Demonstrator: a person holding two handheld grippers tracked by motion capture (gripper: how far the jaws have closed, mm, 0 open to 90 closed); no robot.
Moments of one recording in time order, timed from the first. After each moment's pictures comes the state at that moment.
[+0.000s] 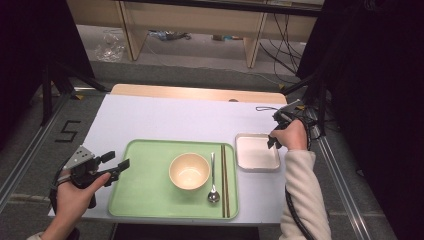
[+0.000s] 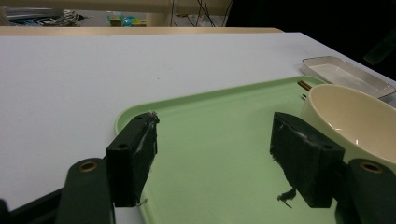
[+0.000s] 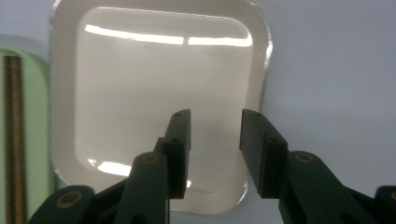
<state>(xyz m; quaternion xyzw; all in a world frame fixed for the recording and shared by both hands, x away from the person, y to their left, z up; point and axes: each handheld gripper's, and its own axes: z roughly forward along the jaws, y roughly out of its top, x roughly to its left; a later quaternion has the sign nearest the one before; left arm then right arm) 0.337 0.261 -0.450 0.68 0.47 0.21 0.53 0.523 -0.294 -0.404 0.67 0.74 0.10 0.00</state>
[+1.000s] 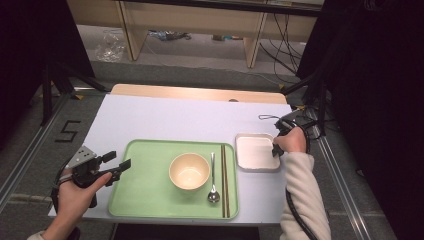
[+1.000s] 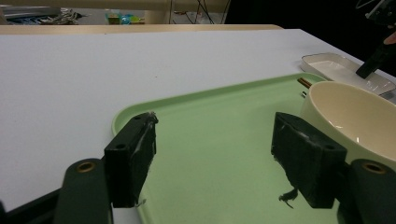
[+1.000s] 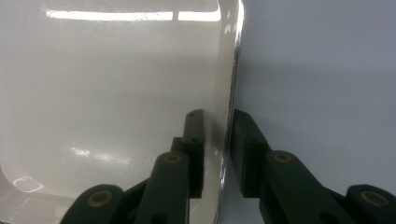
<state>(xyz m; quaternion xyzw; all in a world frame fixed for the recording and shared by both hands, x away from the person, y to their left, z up) 0.339 0.260 -0.450 0.68 0.47 0.21 0.52 0.532 -0.315 -0.447 0.68 0.73 0.07 -0.01</state>
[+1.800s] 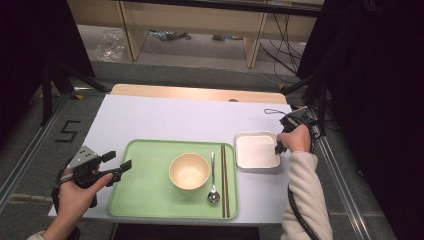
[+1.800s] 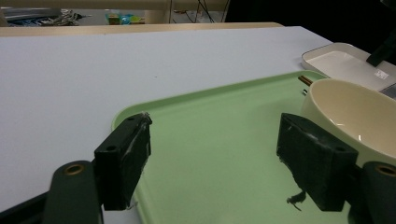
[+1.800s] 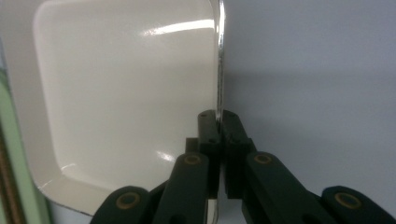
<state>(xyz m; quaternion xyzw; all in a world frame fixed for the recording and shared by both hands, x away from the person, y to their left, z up) 0.340 0.258 -0.450 0.69 0.46 0.21 0.52 0.525 -0.318 -0.425 0.73 0.68 0.08 -0.04</state>
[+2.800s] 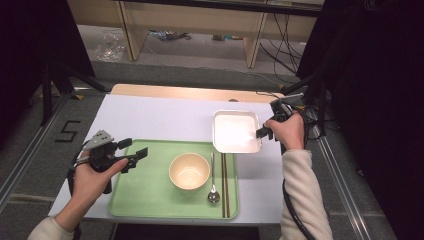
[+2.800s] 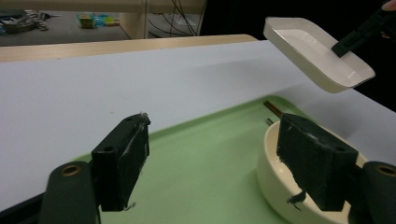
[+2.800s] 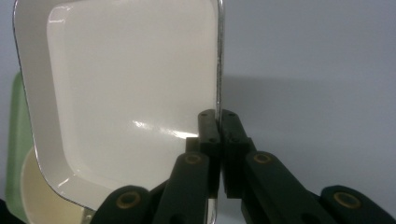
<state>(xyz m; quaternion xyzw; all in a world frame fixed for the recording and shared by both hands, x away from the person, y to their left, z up) 0.369 0.214 -0.411 0.70 0.44 0.17 0.54 0.510 -0.267 -0.362 0.66 0.71 0.24 -0.06</state>
